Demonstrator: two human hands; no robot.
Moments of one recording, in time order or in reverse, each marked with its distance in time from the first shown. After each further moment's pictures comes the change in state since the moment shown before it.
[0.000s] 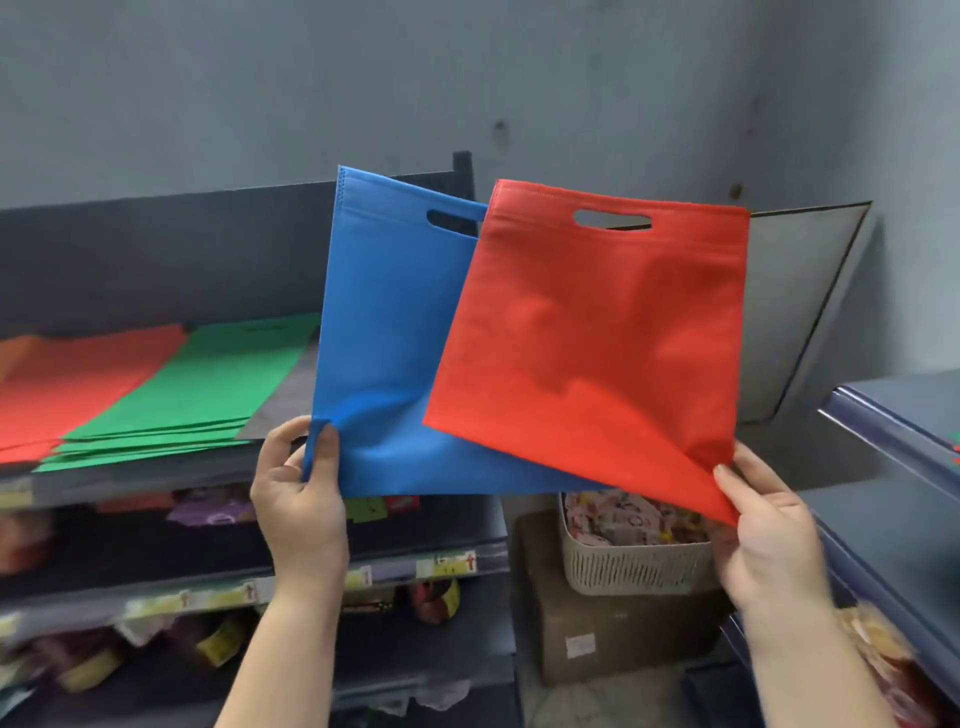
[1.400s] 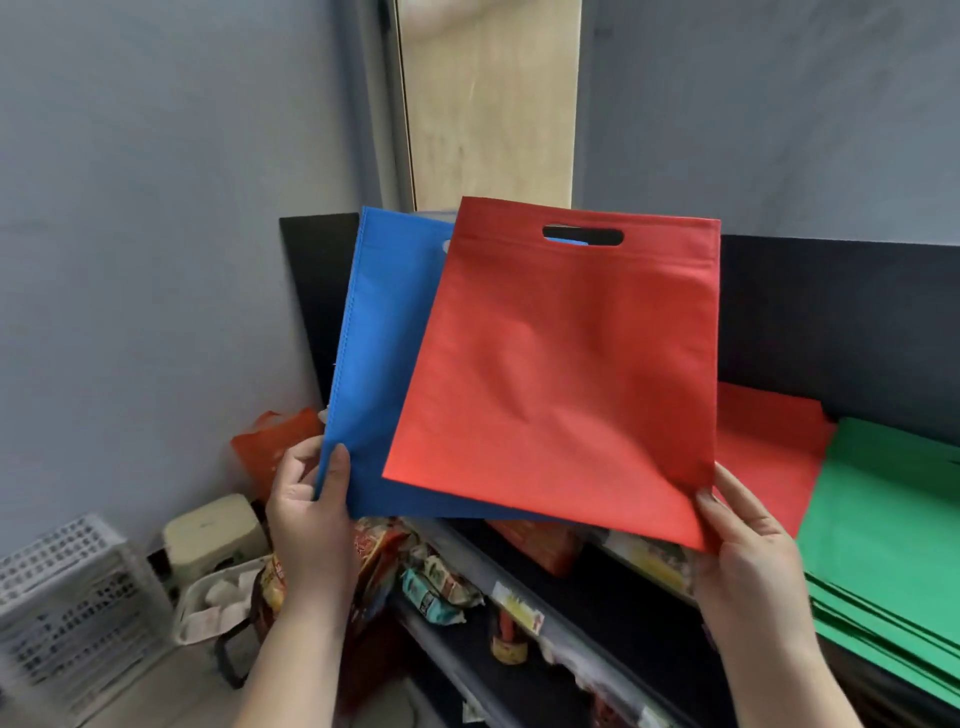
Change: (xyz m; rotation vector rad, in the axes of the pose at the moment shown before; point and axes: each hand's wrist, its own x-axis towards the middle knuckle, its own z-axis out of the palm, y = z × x) left_hand 0.229 0.071 -0.532 0.323 0.739 0.219; right_hand -0.237 0.321 0.532 0.064 -0.815 0.477
